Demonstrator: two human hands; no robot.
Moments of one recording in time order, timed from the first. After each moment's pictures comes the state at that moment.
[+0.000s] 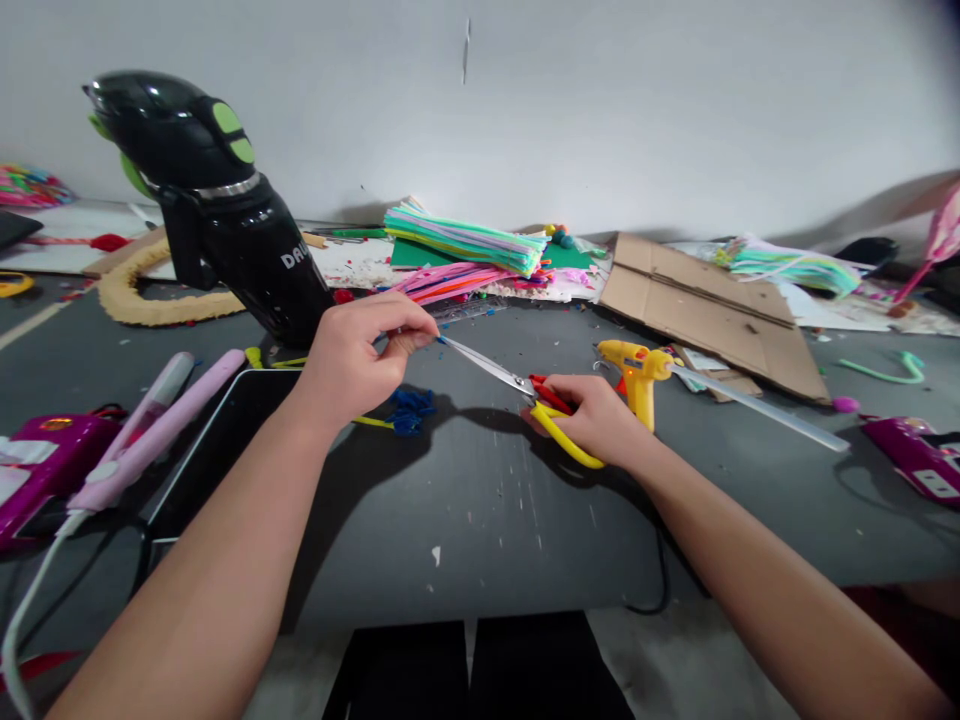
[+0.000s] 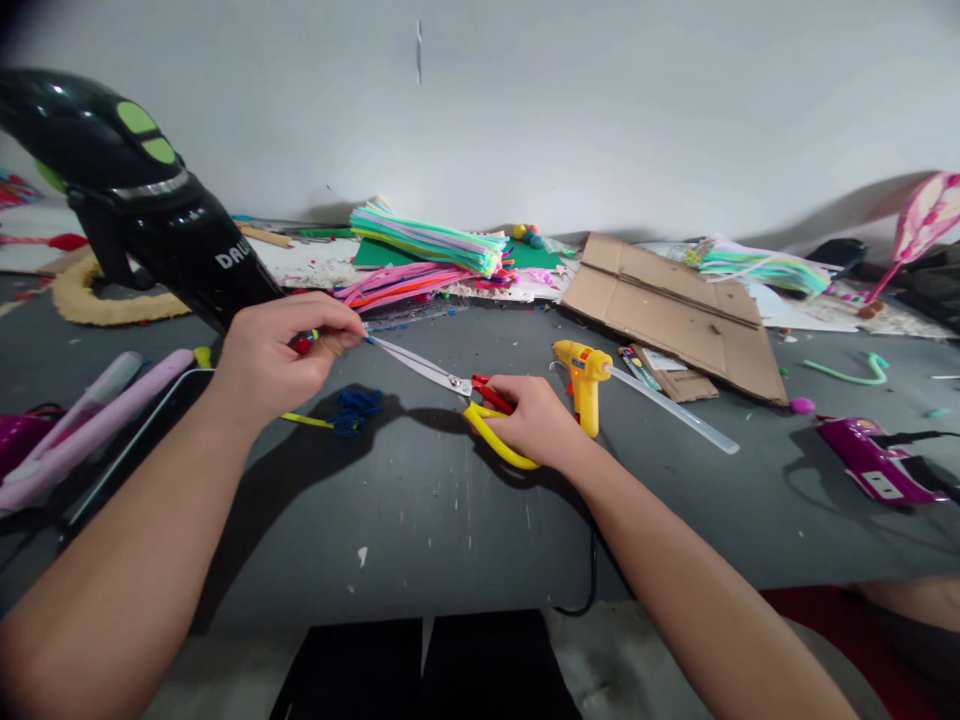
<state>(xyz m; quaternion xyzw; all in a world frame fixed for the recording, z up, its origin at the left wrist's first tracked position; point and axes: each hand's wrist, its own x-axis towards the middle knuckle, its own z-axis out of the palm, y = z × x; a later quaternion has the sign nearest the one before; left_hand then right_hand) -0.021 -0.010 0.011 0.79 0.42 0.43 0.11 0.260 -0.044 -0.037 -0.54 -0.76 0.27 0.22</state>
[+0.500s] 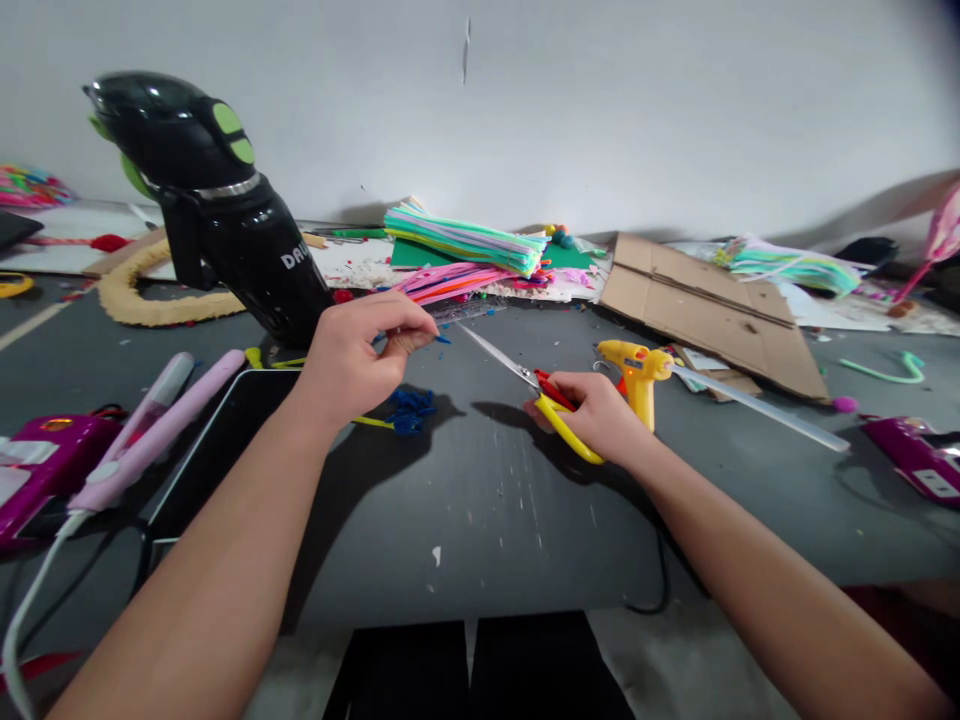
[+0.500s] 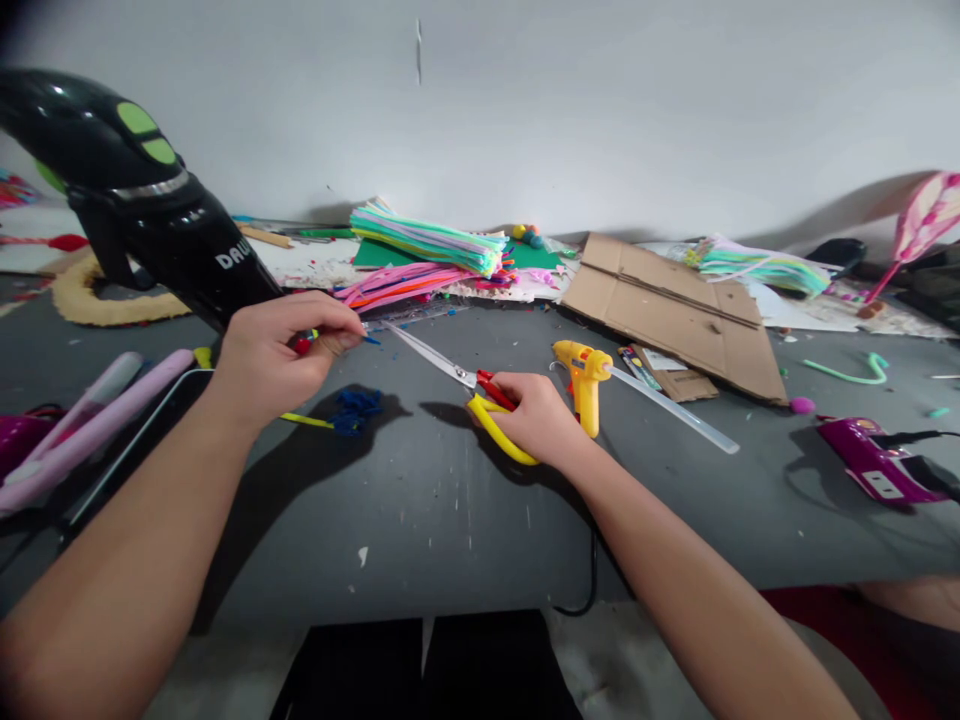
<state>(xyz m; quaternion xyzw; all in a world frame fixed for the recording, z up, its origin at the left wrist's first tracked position) -0.021 -0.009 0.010 0.79 0.41 0.44 0.11 0.259 -0.045 -0.037 -0.56 -0.72 0.31 0.25</state>
